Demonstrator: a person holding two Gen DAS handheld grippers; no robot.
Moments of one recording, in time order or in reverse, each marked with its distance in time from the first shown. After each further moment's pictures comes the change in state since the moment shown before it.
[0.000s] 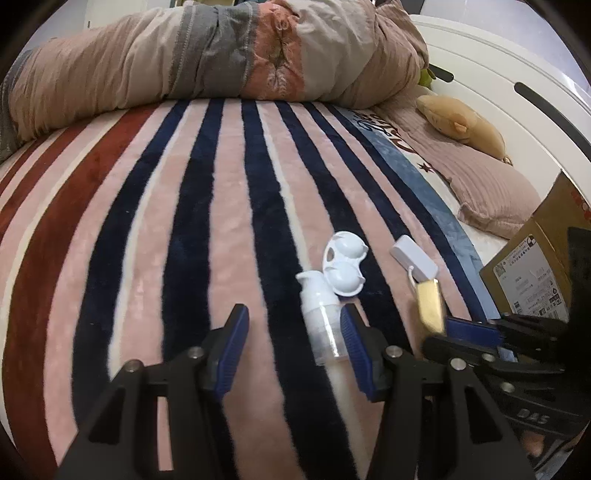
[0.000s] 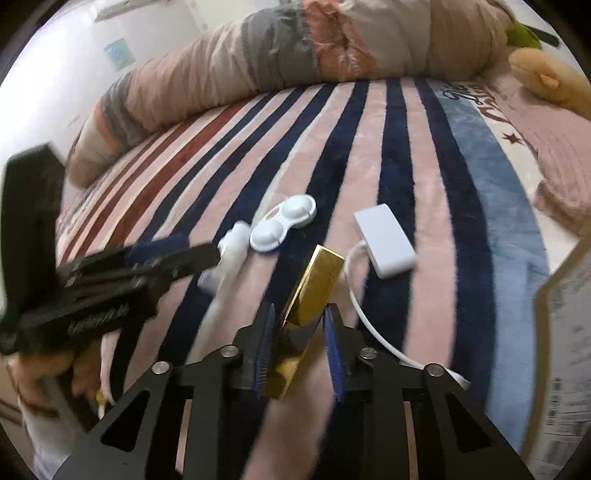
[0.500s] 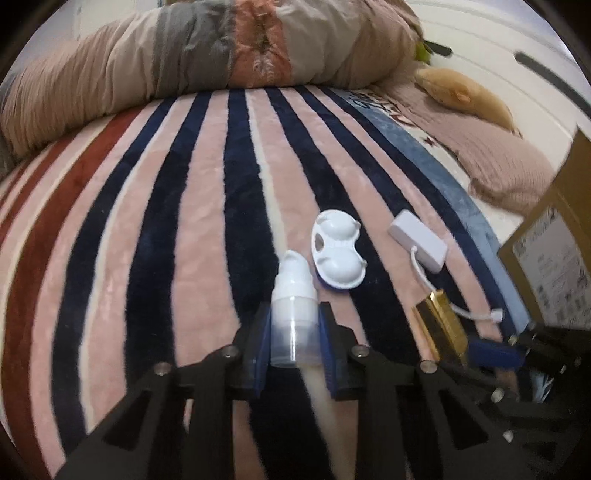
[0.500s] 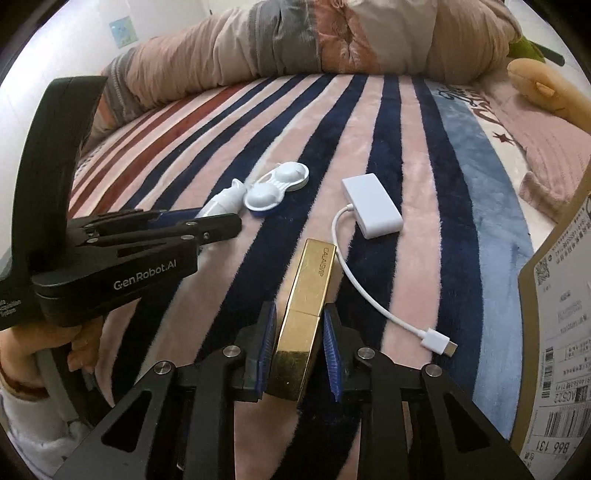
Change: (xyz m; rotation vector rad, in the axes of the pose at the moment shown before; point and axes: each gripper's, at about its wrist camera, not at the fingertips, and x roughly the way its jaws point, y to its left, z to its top) left arm 0.022 -0.027 -0.006 0.085 0.034 0.088; right arm 0.005 0.002 -0.023 -0.058 -0.001 -0.109
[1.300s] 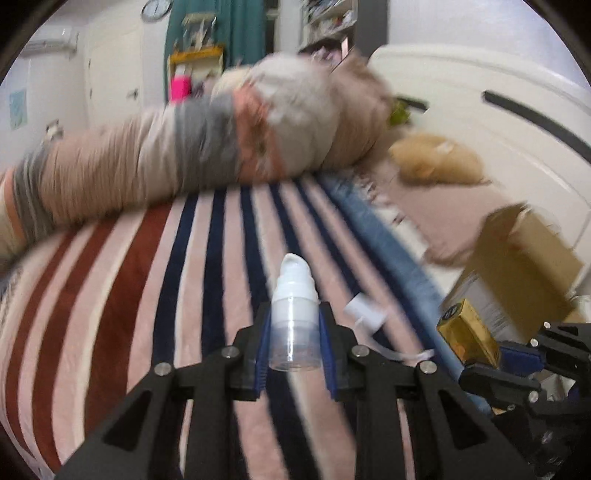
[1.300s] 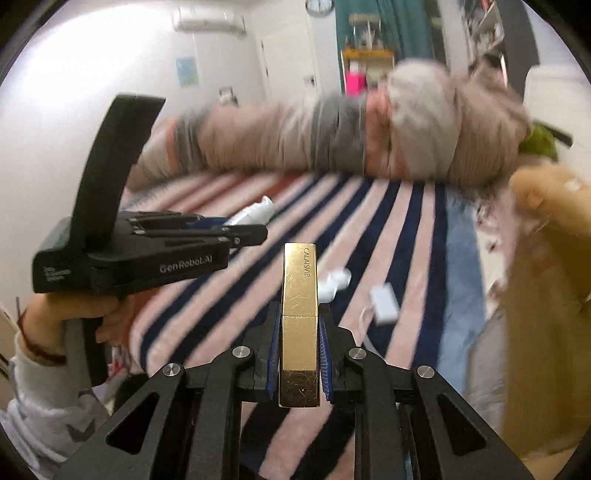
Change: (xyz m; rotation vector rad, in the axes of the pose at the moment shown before) left arm -0.152 -0.032 0.032 0.056 -0.274 0.029; right arm -0.160 0.018 0.003 -0.118 -0.374 0.120
